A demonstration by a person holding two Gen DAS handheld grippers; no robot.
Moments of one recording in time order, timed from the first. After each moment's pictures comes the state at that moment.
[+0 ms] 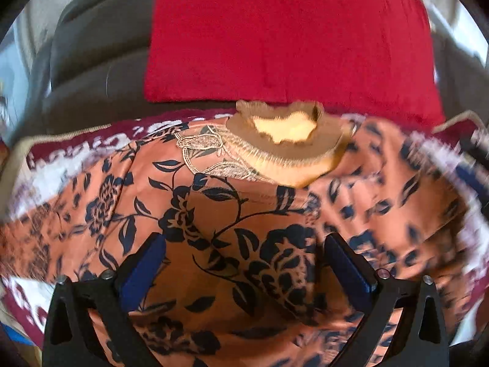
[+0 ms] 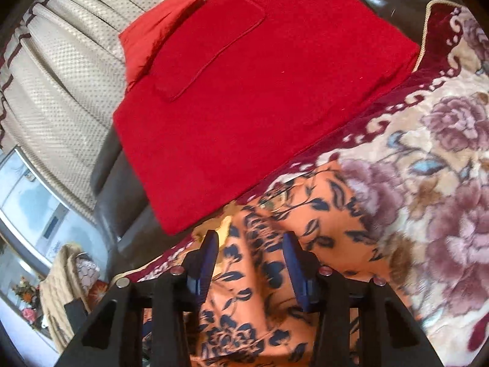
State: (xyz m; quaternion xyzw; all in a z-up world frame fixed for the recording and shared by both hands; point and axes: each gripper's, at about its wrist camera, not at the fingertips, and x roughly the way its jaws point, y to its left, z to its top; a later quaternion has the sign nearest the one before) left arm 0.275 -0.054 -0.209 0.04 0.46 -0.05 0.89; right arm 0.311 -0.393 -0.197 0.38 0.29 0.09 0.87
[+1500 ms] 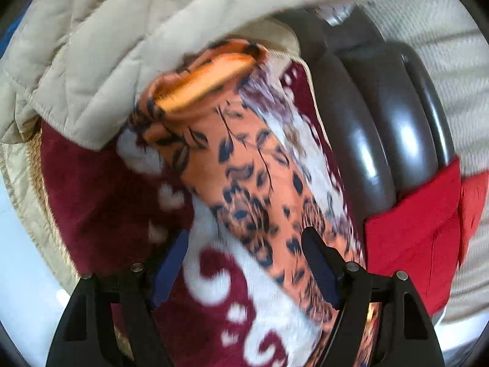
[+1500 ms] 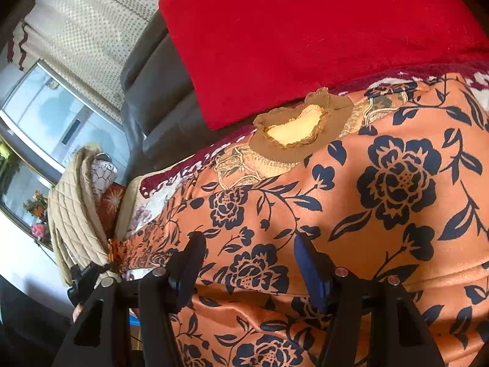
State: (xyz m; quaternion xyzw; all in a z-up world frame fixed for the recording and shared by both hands) left arm 0.158 0.405 -0.253 -0.50 0.35 0.17 0.77; right arm 0.323 -0.252 -0.224 0.28 0.41 0.27 0.83
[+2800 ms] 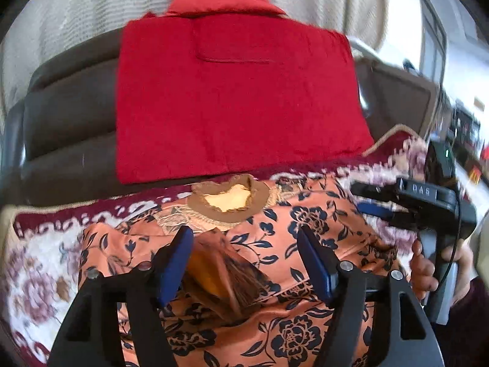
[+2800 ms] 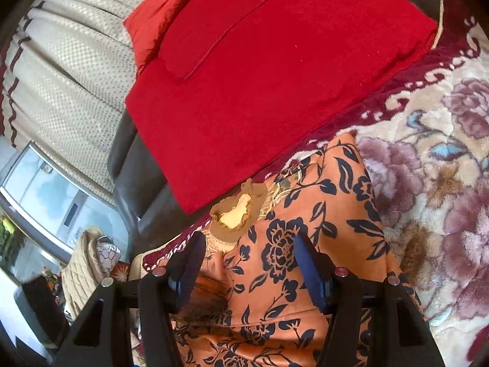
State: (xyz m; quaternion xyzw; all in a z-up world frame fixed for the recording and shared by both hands) left arm 0.226 -0.008 -0.109 0.02 0.33 -0.20 0.92; right arm 0.305 -0.396 -0.204 0.40 0.33 0.17 0.84
